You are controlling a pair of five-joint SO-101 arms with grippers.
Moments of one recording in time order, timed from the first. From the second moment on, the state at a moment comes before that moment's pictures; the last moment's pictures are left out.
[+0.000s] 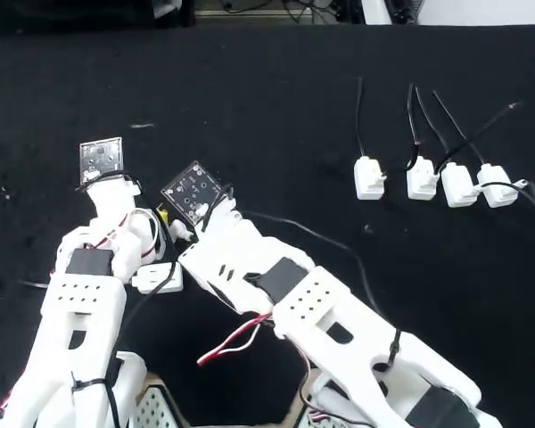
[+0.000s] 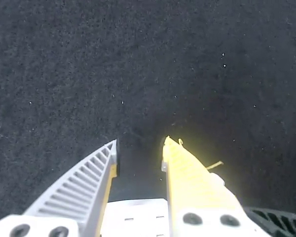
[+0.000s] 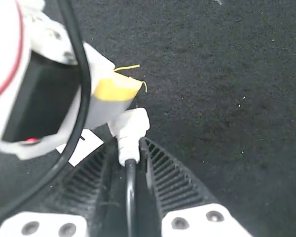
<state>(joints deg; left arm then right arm) -1.7 -47.5 64.0 41.0 9.0 -44.6 -32.7 57.1 29.0 2.6</state>
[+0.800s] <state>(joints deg) -0.4 -47.5 65.8 38.9 9.0 -44.6 -32.0 57.1 29.0 0.8</state>
